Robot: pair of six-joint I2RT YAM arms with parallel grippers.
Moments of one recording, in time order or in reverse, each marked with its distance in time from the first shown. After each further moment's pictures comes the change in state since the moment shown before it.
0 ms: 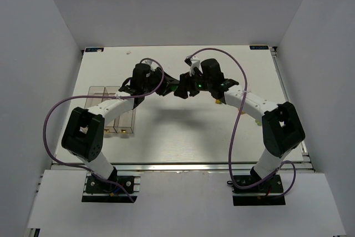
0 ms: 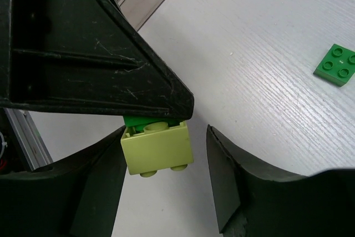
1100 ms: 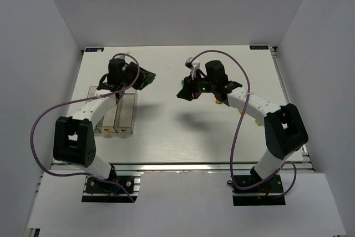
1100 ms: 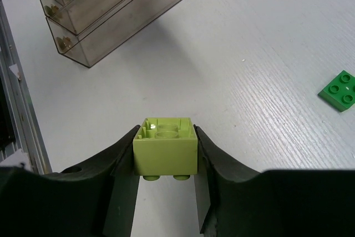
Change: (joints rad) left arm 0.237 -0.091 0.003 -0.150 -0.019 0.085; right arm -0.027 -0.032 -0.068 0.066 -0.148 -0.161
